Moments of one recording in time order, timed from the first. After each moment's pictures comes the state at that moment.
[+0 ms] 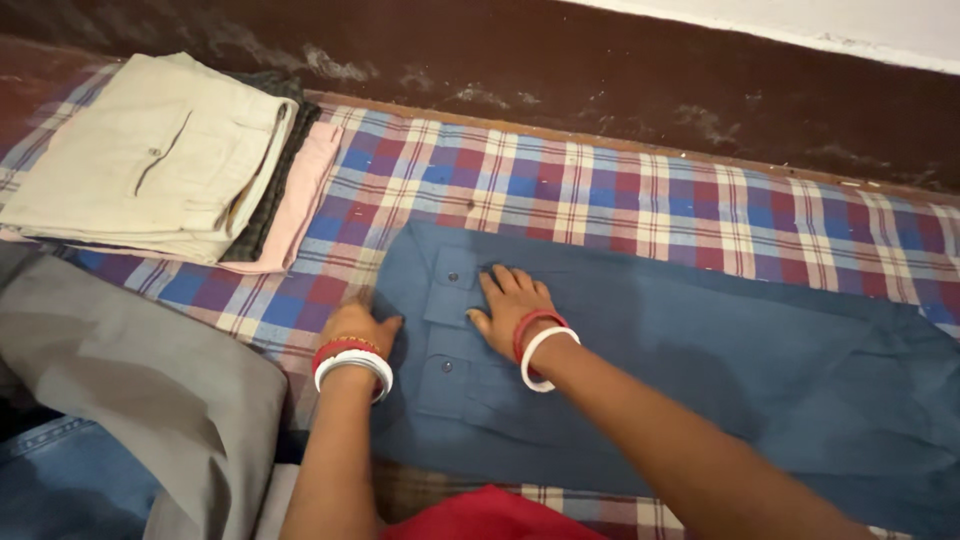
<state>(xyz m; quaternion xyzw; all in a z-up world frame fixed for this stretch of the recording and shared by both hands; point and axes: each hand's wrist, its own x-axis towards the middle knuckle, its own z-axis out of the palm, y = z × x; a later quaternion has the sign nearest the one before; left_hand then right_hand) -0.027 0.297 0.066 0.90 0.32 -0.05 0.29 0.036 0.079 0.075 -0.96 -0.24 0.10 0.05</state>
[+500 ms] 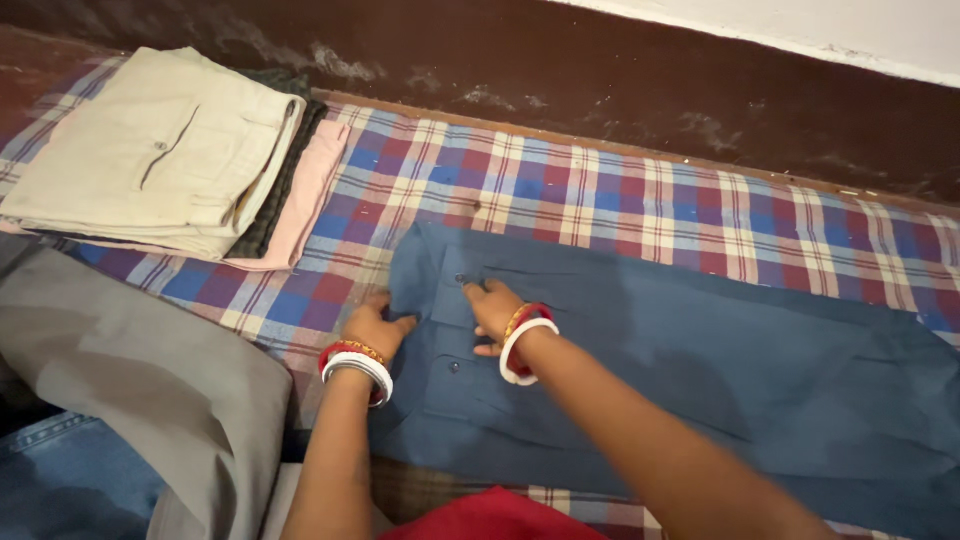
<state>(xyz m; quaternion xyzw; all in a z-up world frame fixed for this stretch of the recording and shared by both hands) -0.010 0.309 -0.003 0.88 0.20 0.02 0.42 0.041 0.121 0.082 -0.81 0.14 0.32 0.47</state>
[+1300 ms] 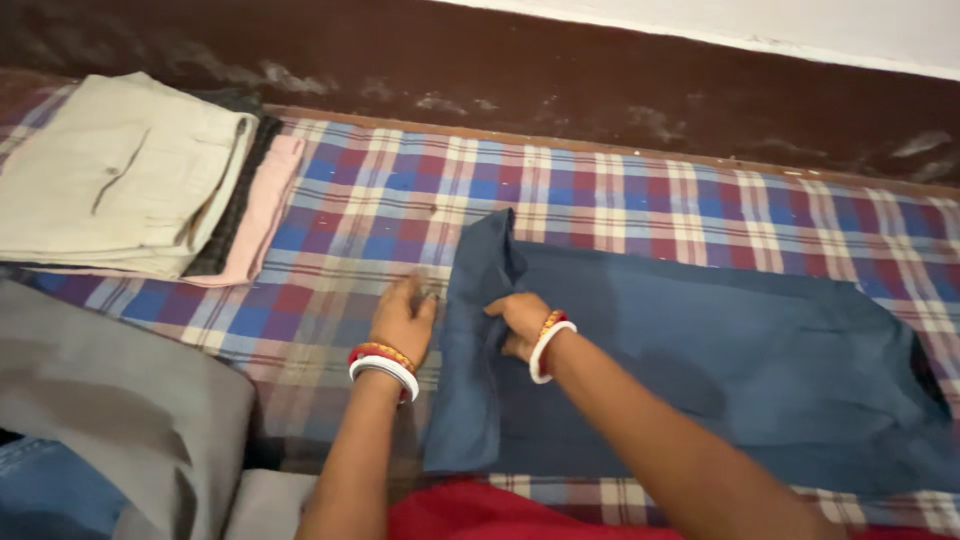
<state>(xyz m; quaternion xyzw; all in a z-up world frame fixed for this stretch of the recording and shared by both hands) -0.006 0.218 0.035 0.86 0.10 0.08 0.49 0.072 0.007 -0.009 -0.59 0.18 0.34 0.71</state>
